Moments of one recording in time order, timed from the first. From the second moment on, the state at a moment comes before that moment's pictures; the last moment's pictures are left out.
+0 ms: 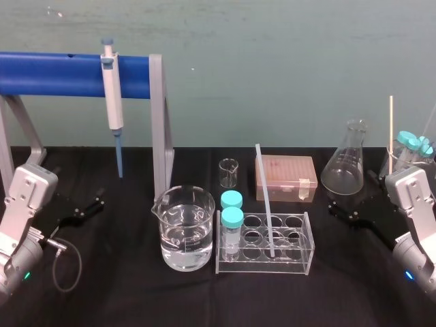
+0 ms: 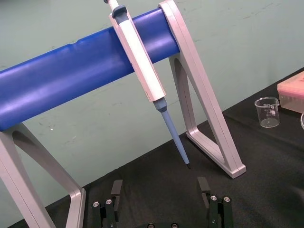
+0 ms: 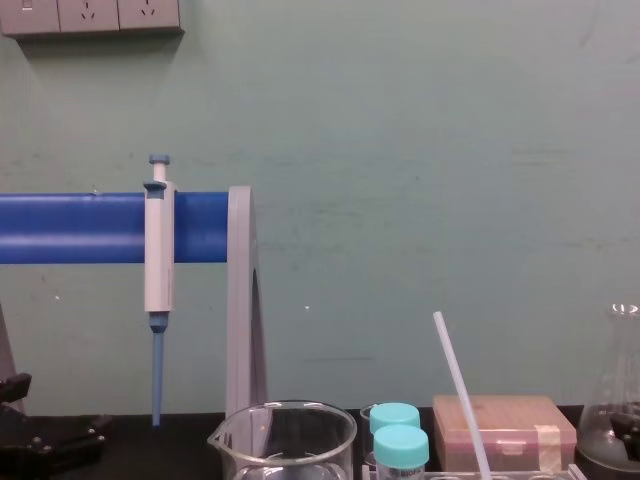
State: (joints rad) left arm -0.20 0.60 0.45 -1.41 -0.25 -0.12 0.03; right arm 0.20 0.60 -0.45 -1.41 0.25 -0.12 -0.03
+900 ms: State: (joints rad) left arm -0.20 0.60 0.45 -1.41 -0.25 -0.12 0.03; right arm 0.20 0.60 -0.45 -1.41 0.25 -0.12 -0.03
